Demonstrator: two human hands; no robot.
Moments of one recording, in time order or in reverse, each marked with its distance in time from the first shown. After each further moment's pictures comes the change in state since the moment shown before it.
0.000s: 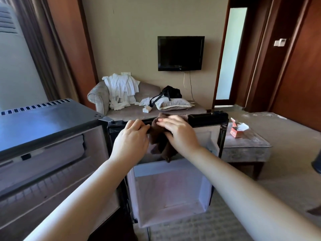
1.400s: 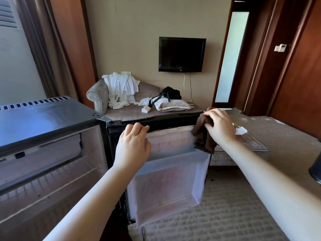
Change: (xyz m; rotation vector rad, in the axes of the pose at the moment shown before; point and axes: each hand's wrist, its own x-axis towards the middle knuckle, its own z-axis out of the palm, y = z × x) left_hand -0.010 0.008 0.025 -0.003 0.080 -0.116; right_hand -0.019 0.123 -0.058 -0.247 -0.039 0.330
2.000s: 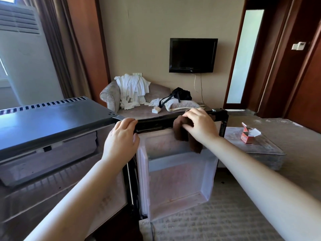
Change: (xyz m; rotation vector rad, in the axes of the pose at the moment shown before) left_hand -0.001 -0.047 -0.044 0.065 -0.114 -0.136; right_hand 0.011 -0.097 0.017 0.116 -0.112 -0.212
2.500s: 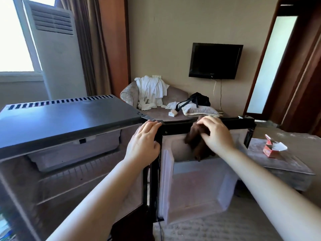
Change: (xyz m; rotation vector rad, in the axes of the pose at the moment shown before) left_hand -0.012 -0.025 -0.001 -0.122 -0.043 -0.014; right_hand 0.003 -0.035 0.025 0.089 0.034 -0.025
